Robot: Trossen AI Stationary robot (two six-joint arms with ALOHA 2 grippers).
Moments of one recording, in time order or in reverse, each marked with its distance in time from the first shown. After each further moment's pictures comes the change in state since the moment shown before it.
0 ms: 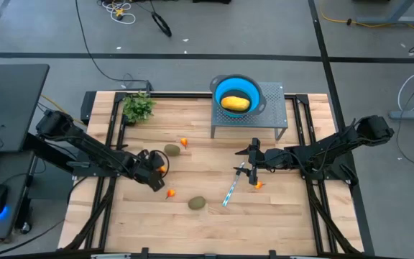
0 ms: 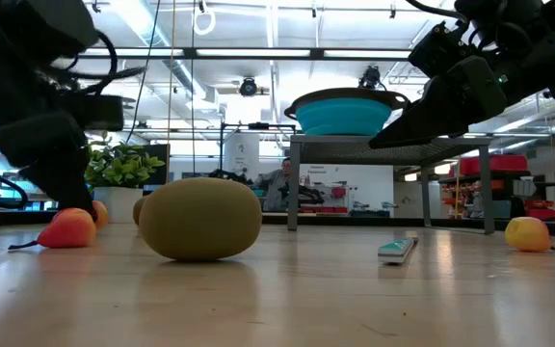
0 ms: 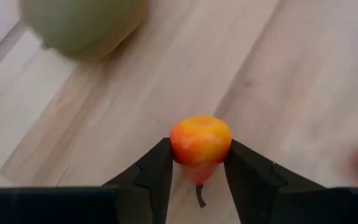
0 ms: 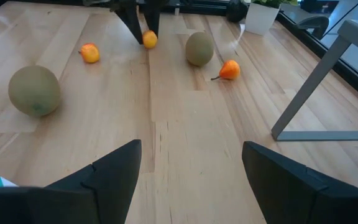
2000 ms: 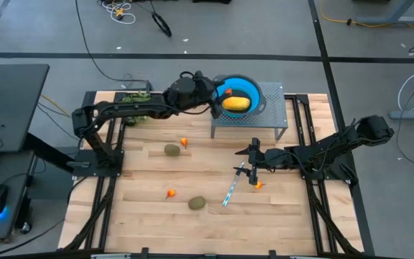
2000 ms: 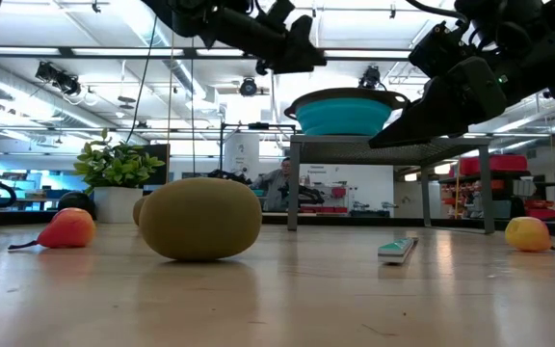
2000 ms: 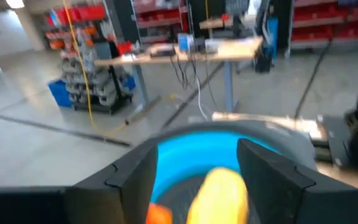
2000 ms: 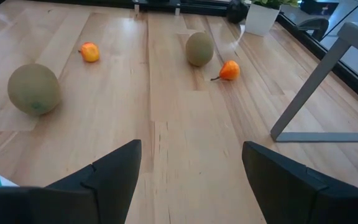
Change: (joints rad) left arm 0.748 0.417 0.842 0.654 0.271 1.003; right arm 0.000 0.000 0.000 0.001 0.000 -0.011
